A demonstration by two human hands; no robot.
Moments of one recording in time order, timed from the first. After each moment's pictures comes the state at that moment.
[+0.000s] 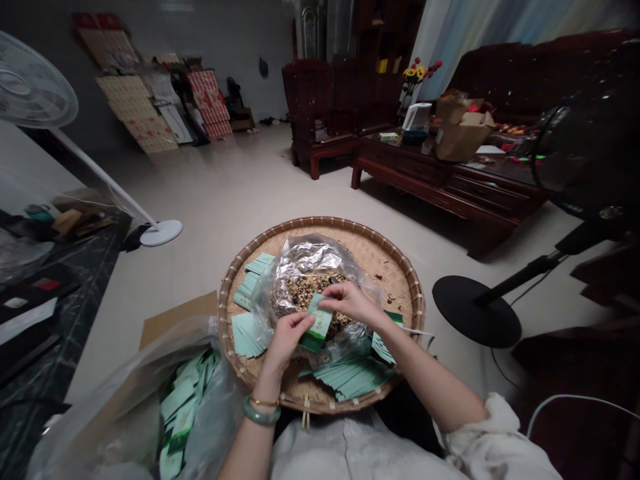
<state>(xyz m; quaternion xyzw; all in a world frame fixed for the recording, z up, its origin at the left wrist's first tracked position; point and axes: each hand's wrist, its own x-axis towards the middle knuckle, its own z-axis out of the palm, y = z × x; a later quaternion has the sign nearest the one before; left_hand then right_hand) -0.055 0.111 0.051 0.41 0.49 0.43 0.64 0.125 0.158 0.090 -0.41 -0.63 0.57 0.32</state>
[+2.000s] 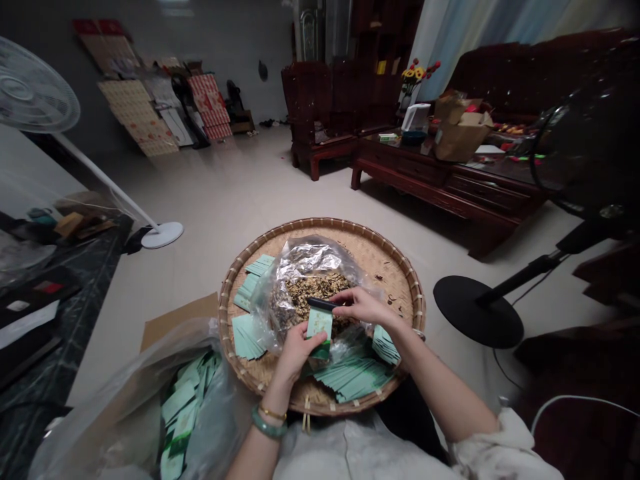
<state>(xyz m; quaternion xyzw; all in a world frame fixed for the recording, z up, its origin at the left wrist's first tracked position) -0.035 0.096 0.036 0.38 0.52 0.41 0.65 0.157 0.163 0.071 -0.48 -0.65 0.54 0.21</state>
